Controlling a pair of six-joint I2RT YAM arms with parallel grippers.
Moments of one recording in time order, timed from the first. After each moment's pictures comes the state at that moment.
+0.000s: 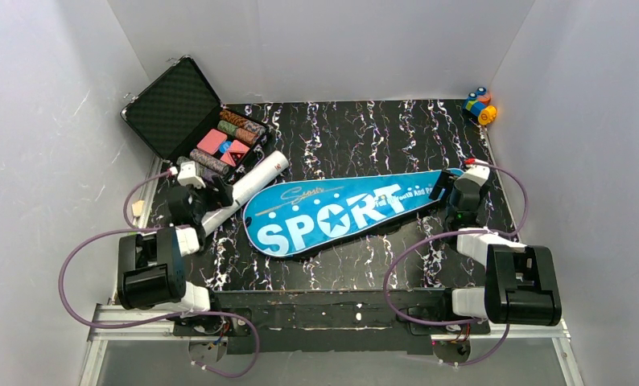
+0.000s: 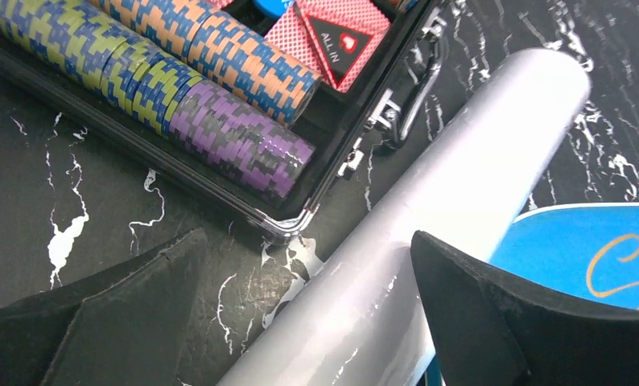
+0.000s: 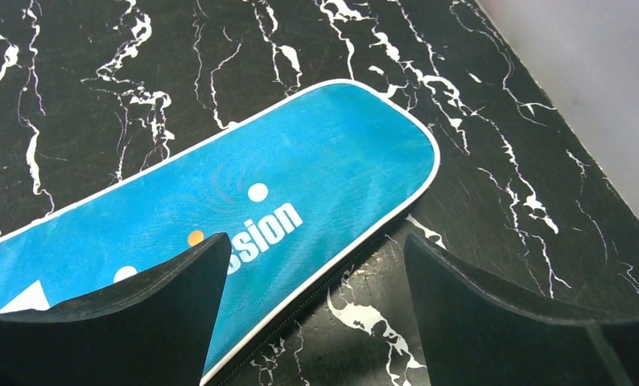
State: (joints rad) left arm 0.21 1.44 0.42 0.66 0.30 -0.15; right arm -0.01 1.30 0.39 0.52 0.28 0.18
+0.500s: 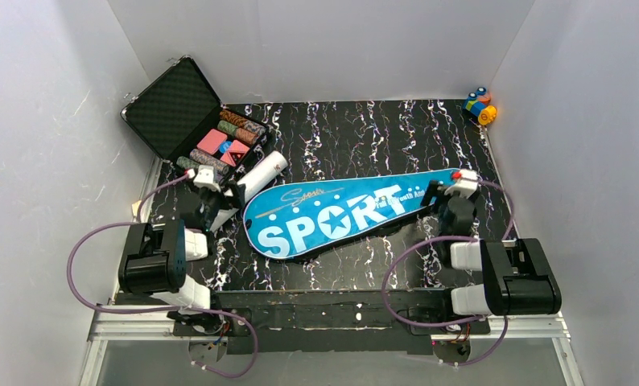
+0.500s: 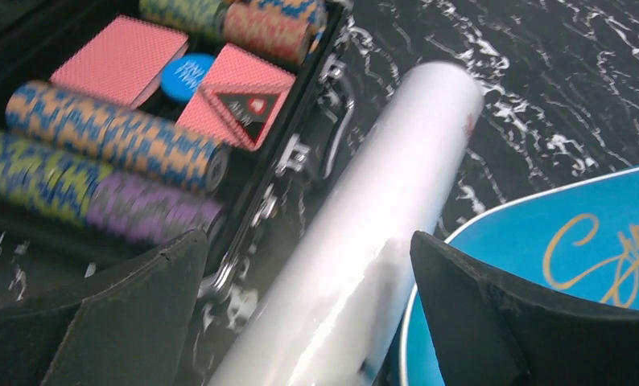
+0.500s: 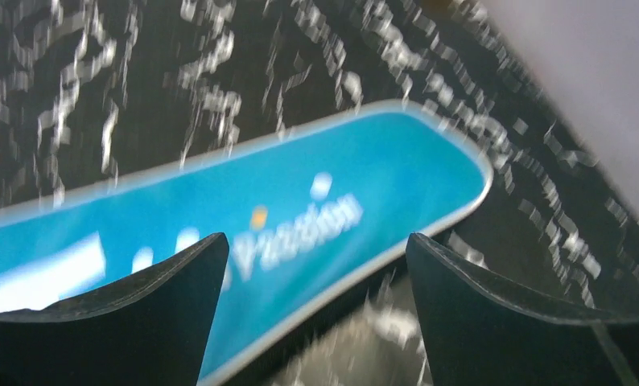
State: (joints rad) left arm 0.14 1.53 0.24 1.18 0.37 -0.07; right arm 0.10 1.36 0.12 1.04 0.27 0.05
